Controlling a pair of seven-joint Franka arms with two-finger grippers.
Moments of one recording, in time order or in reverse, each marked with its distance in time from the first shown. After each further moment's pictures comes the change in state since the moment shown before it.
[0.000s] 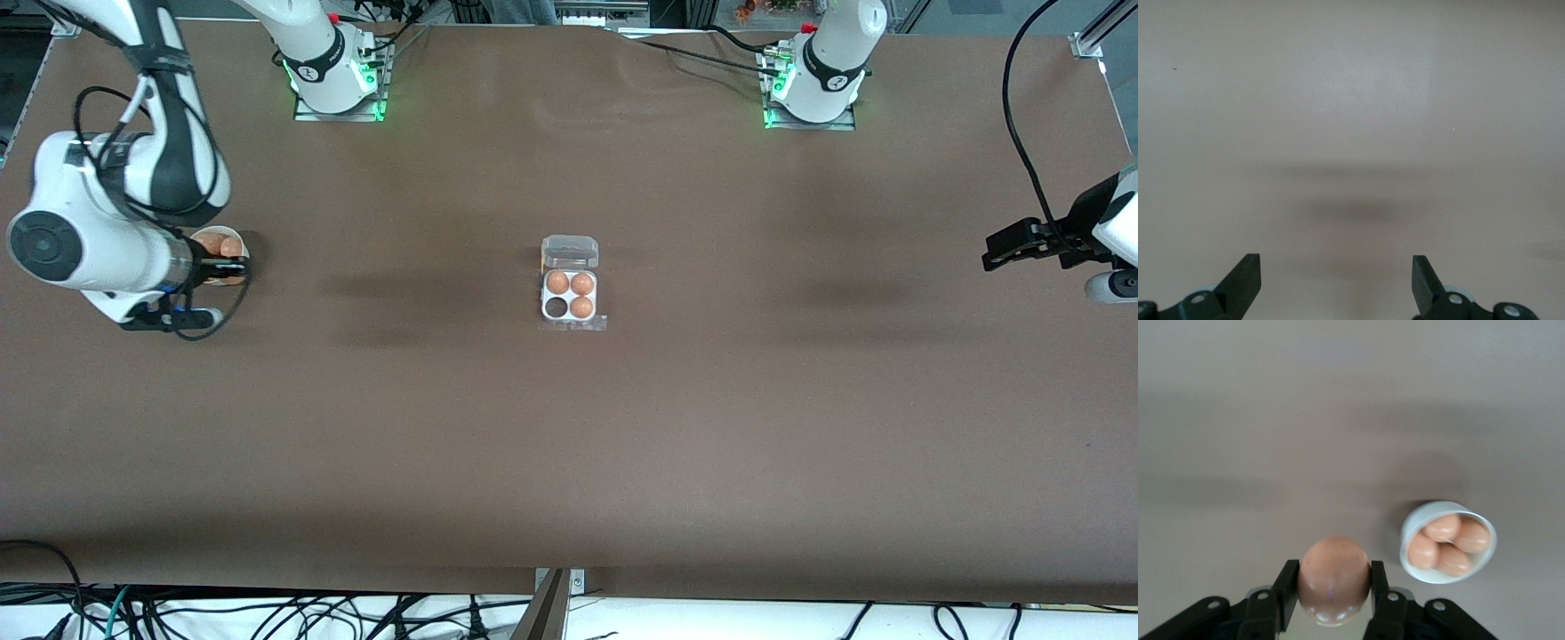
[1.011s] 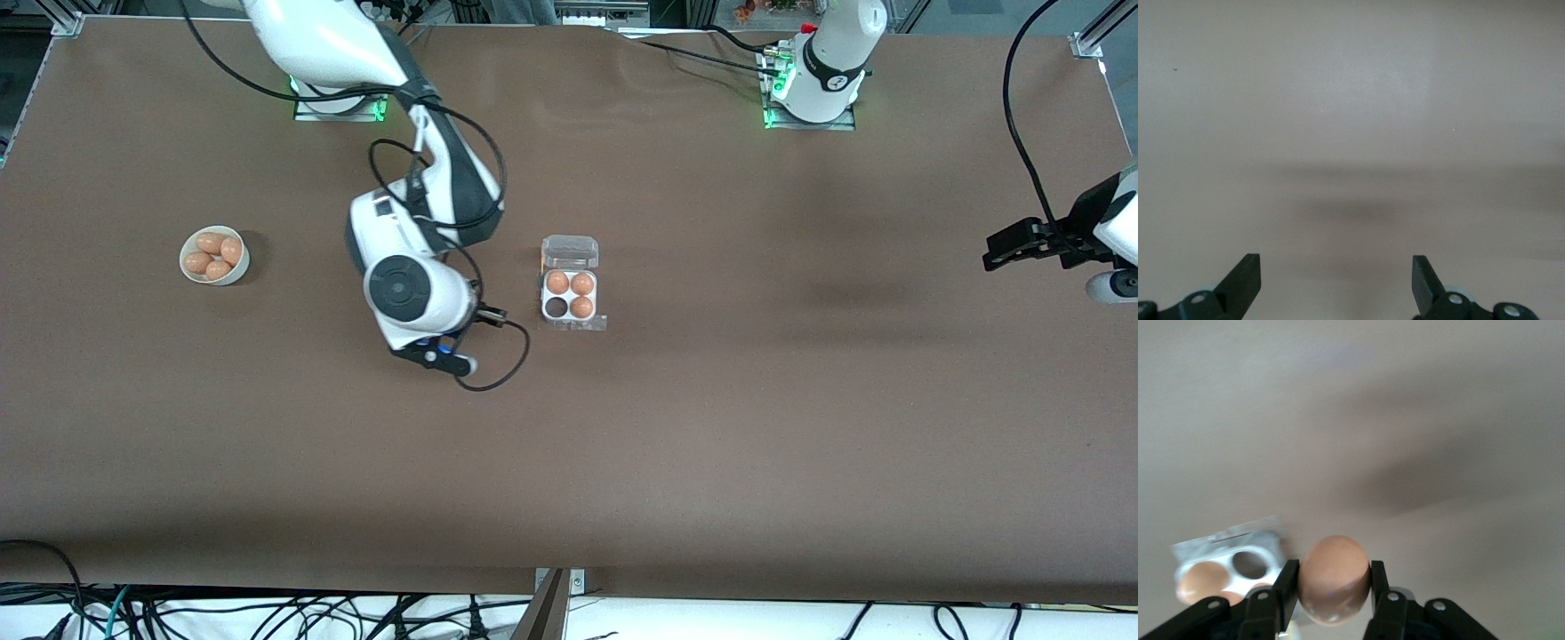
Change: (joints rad) left arm 0.000 0.000 0.000 0.003 0.000 0.000 0.000; right arm 0.445 0.463 0.005 0.557 0.370 0.006 0.732
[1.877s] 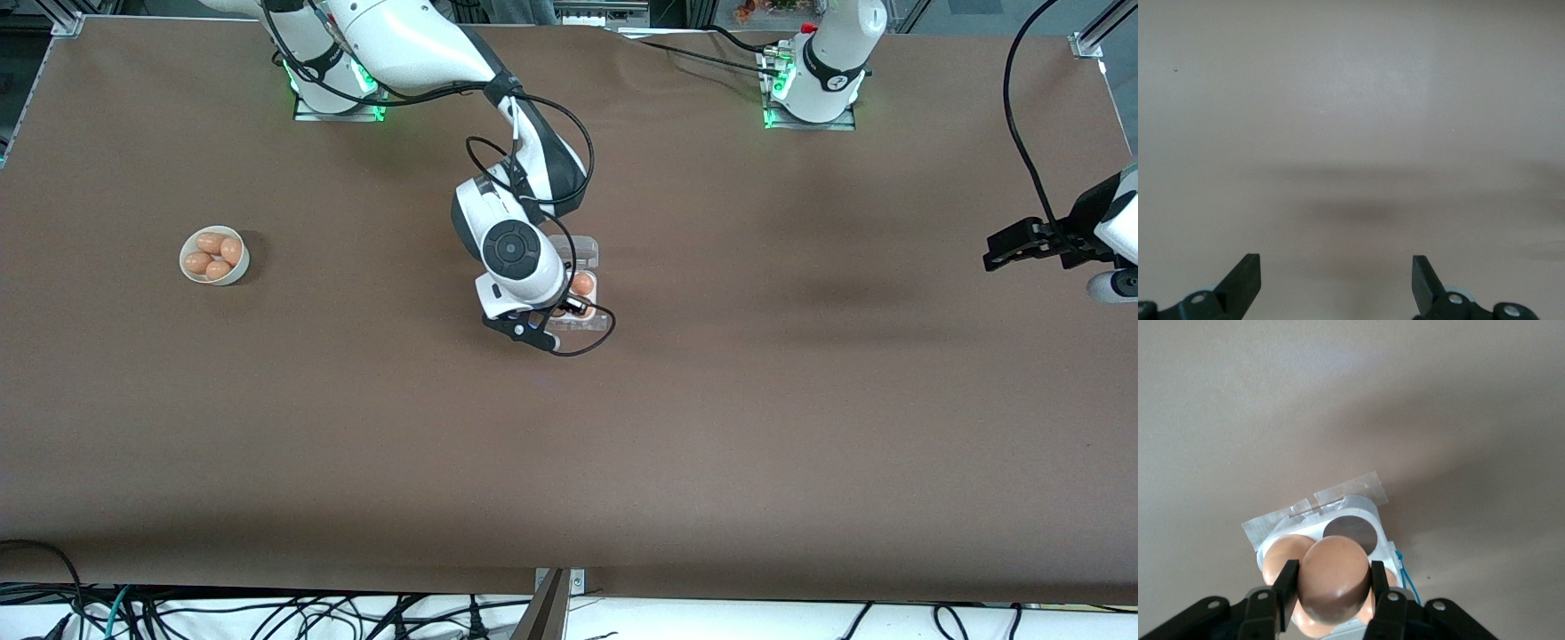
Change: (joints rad) left arm 0.000 0.000 -0.001 0.002 0.000 0.000 0.000; right arm 0.141 0.097 0.010 0.020 0.068 0.186 0.175
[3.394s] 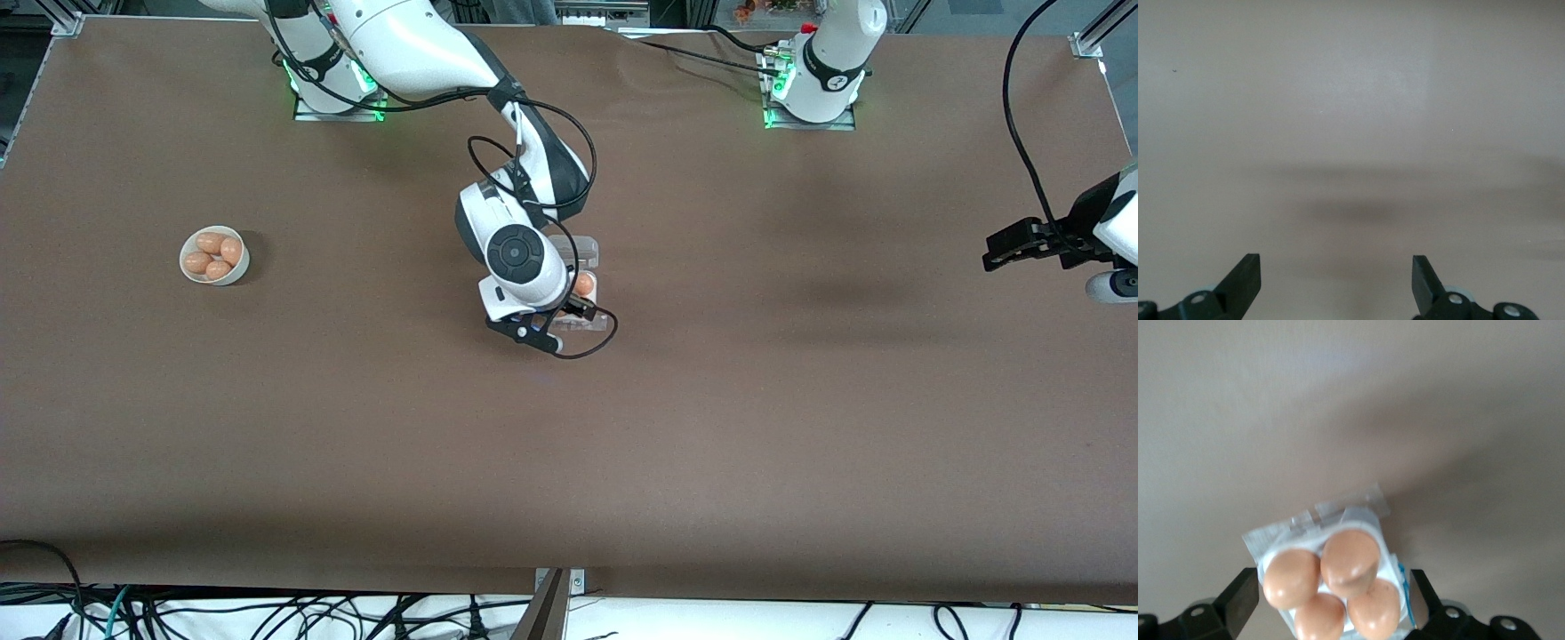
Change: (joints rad) left arm 0.000 0.000 -0.003 0.000 0.000 0.000 0.000; right arm -0.005 0.023 -0.026 0.030 0.002 0.002 0.000
